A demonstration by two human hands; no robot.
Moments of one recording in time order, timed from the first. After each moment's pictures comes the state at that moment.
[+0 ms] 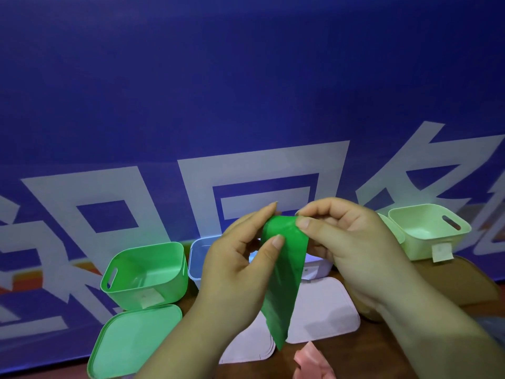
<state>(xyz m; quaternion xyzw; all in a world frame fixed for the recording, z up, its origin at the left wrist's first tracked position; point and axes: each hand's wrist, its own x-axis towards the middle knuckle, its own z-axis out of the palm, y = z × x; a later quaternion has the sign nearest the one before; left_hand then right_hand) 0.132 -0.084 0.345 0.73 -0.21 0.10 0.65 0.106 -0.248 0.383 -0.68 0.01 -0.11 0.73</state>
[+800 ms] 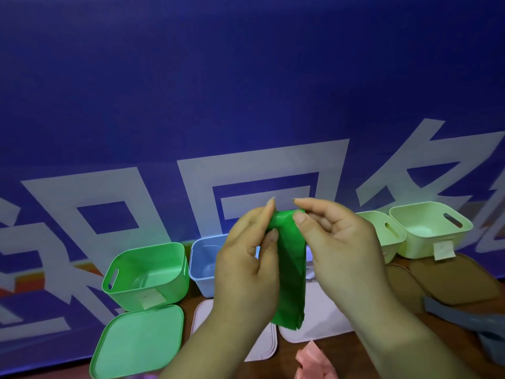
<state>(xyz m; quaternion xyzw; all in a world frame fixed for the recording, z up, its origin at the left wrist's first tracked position) 0.128 -0.106 0.343 0.78 -0.18 0.23 0.55 0.107 -0.229 0.367 -0.73 0.04 -0.26 0.63</state>
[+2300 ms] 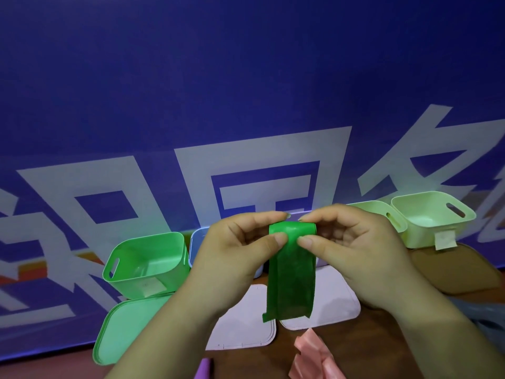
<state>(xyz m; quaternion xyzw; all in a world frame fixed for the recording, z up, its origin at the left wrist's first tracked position) 0.135 -0.083 0.361 0.67 -0.18 -0.09 0.72 0.098 -0.272 0.354 -0.79 -0.09 -0.16 0.59</state>
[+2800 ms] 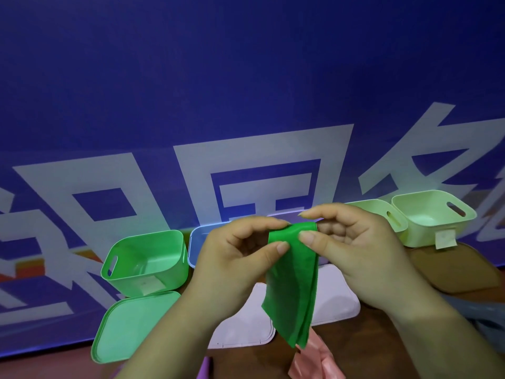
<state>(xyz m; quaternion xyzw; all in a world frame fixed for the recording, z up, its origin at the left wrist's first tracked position) 0.141 -0.080 0.339 0.66 -0.23 -0.03 0.71 0.103 -0.268 0.350 -0.74 -0.06 -0.13 0.65</state>
